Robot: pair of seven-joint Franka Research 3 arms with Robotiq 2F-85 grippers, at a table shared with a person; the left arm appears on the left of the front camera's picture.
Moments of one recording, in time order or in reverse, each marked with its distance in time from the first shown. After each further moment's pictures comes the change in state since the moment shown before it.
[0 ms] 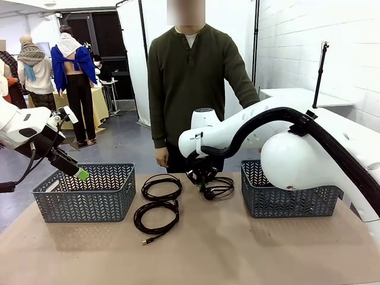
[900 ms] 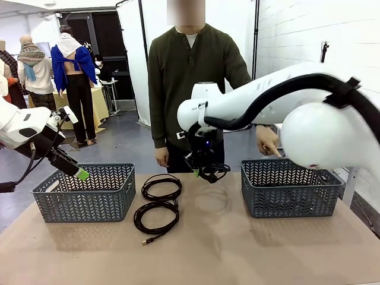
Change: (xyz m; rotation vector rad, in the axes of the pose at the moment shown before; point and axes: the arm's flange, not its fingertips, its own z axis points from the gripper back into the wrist) left arm 0.000 0.000 0.000 0.000 0.000 0.000; right arm -0.028 0.016 0.109 0.079 0.034 0.380
